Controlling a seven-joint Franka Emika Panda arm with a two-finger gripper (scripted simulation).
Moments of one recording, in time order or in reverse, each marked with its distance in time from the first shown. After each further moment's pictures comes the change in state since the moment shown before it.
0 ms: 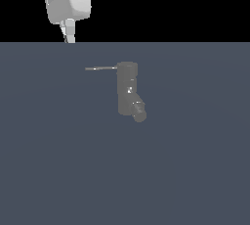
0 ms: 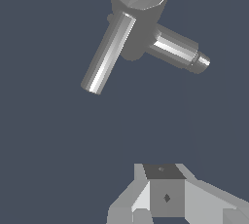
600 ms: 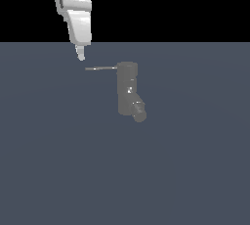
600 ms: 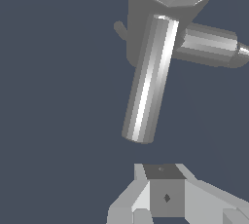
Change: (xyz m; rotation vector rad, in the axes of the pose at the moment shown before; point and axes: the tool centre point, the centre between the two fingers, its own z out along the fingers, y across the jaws) arm 0.044 -0.058 0.052 0.000 0.004 0.236
